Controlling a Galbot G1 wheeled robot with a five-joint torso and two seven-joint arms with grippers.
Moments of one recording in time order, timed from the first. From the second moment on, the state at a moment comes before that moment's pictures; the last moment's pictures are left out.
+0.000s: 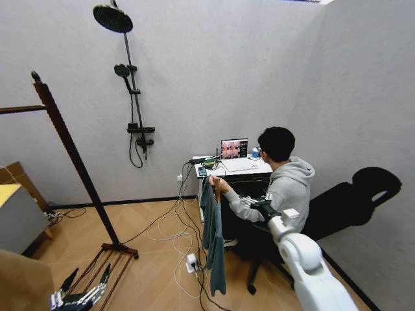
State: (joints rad) left arm 1.94 -1.35 -0.90 -2.27 -0.51 -0.14 0.13; right arm -0.91 1.22 0.46 1.94 0.39 -0.34 0.02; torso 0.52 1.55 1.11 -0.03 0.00
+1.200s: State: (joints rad) left arm 1.94 -1.35 -0.90 -2.27 -0.51 -0.14 0.13; right arm -0.76 1.27 0.29 1.79 0.43 -0.38 0.13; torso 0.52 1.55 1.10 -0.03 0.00
